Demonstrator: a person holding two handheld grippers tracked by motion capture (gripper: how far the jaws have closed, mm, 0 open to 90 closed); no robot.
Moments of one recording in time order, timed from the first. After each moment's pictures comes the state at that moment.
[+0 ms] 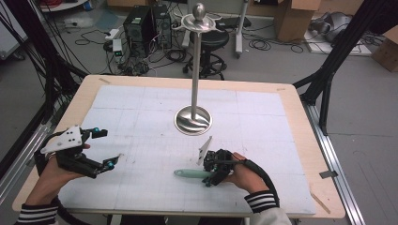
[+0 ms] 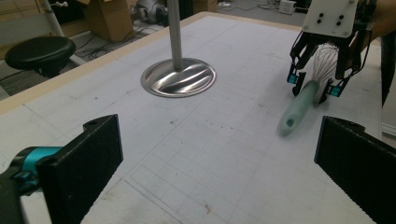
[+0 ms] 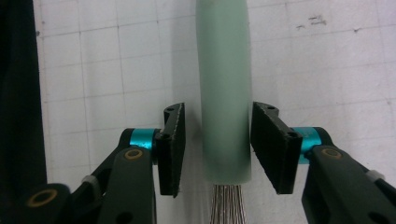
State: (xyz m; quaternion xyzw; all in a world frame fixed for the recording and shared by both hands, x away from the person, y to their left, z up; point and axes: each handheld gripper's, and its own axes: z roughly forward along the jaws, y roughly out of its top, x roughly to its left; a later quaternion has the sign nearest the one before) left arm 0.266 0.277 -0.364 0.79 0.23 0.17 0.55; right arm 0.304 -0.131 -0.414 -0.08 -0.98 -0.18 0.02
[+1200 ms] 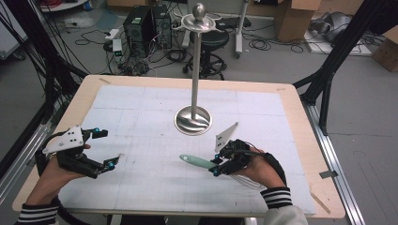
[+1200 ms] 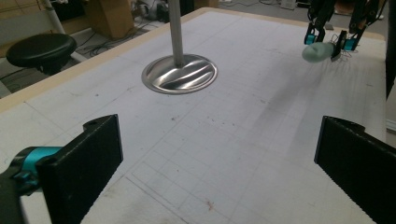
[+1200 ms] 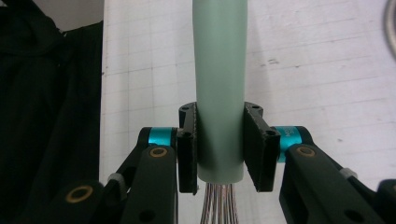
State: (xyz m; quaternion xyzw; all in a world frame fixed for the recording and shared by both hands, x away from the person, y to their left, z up) left arm 0.267 0.277 -0.365 0.79 0.23 0.17 0.54; right arm 0.310 -0.173 -0.371 -0.08 -0.95 -0.30 0.03
